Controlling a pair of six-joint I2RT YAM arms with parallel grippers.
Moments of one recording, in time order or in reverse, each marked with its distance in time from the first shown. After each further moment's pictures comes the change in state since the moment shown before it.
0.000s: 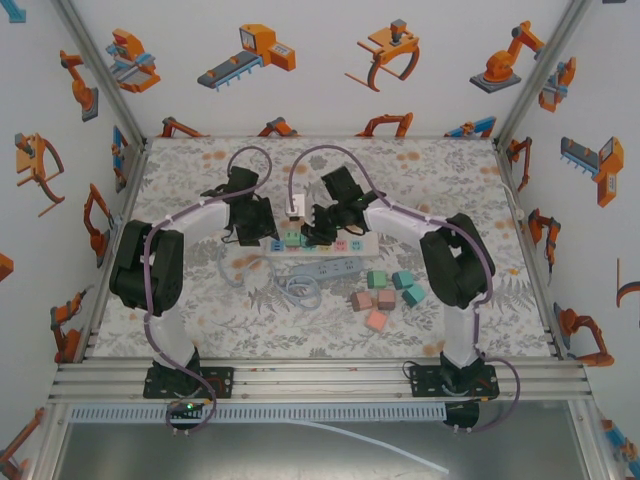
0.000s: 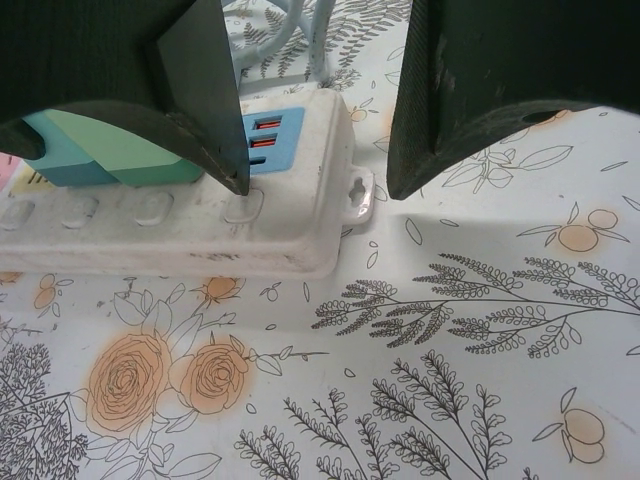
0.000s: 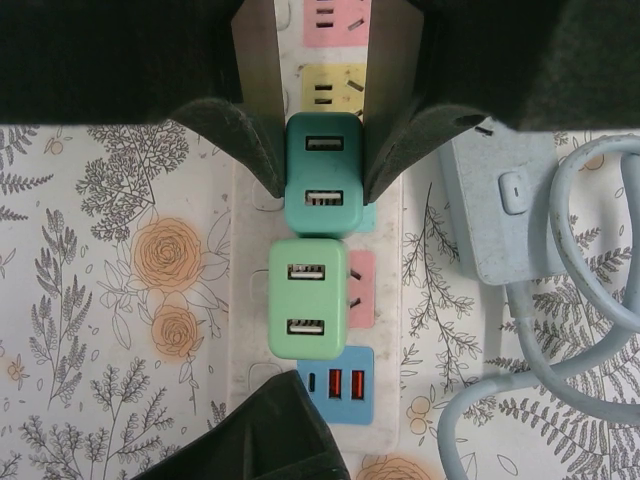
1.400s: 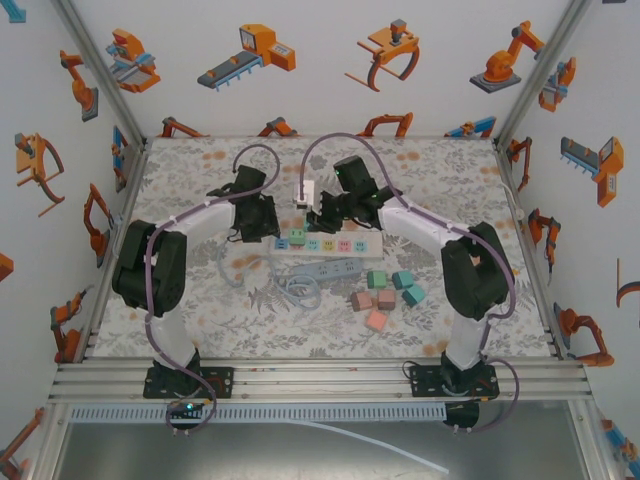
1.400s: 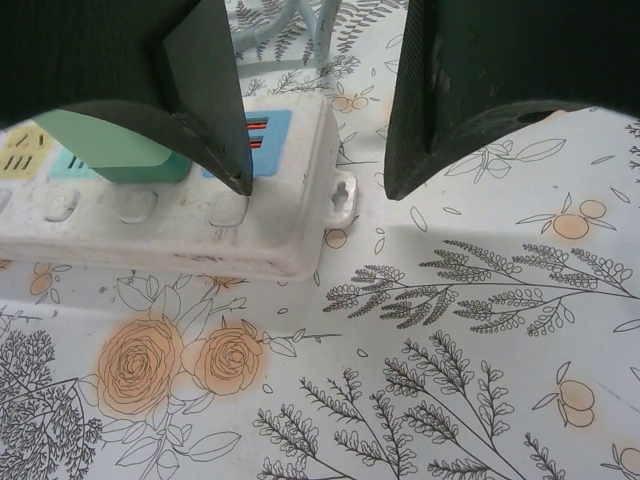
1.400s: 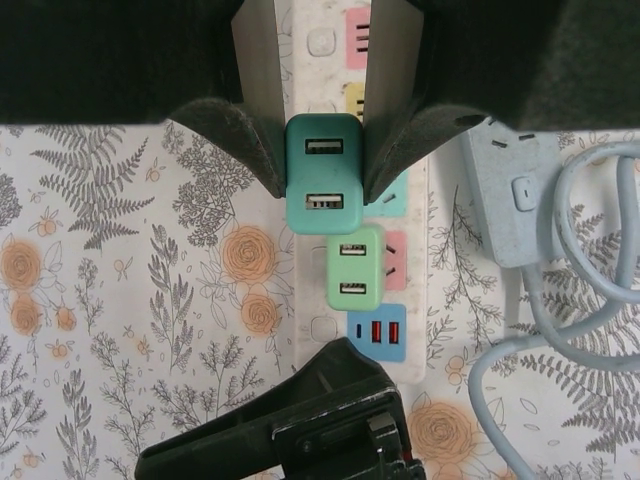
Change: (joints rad) left arm -0.045 0.003 0.019 0.008 -0.085 0.018; right arm -0.027 -0.132 -0.018 0.055 0.005 0.067
